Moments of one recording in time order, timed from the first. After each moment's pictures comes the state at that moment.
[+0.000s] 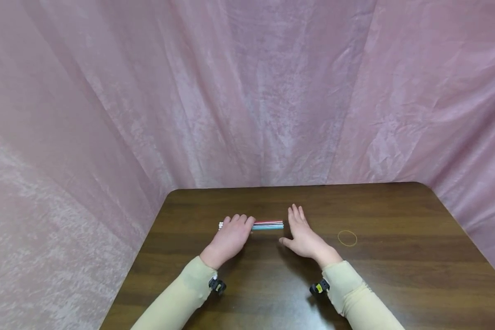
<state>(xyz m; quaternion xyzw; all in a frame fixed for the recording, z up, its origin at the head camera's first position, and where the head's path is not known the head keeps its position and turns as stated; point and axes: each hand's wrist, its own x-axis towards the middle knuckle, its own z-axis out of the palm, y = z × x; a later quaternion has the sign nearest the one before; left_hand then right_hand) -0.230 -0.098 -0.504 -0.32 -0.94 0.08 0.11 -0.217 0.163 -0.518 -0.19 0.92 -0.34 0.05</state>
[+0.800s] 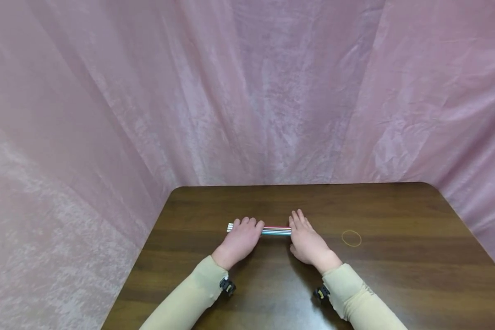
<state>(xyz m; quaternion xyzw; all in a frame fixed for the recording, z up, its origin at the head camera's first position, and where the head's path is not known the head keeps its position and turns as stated) -0.227 -0.080 -0.517 -0.31 -0.94 0.12 0.10 -0.207 0.157 -0.526 -0.26 0.96 -0.12 -0.03</state>
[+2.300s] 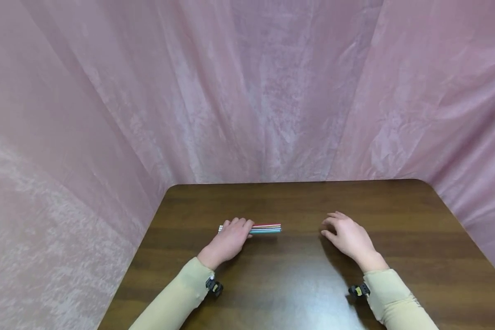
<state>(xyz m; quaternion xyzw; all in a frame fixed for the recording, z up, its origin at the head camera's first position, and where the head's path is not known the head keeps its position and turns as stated) -0.231 -0.115 -0.525 -0.33 -0.94 -0.02 0.03 -0.198 0.262 -0.523 -0.16 0.96 -0.20 -0.08</state>
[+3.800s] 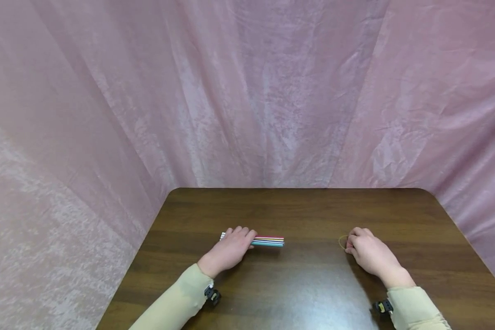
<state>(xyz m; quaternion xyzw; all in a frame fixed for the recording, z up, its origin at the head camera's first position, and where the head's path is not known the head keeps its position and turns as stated) -0.223 -0.111 -0.528 -0.36 -0.93 0.01 0.03 -0.185 0.318 -0.538 -0.22 0.96 -0.13 -0.08</state>
